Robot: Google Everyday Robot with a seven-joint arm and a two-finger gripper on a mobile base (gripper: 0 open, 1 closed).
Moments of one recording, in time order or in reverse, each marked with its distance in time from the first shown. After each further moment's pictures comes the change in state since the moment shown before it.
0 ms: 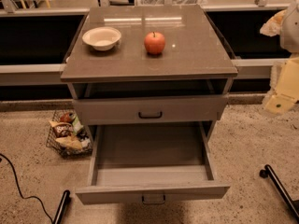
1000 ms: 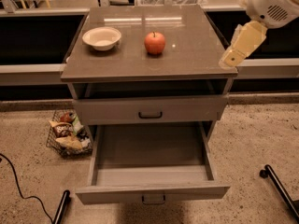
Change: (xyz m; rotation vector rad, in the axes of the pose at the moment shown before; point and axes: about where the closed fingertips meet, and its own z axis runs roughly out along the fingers) arm -0.050 -0.111 0.043 0.109 -0.232 0.094
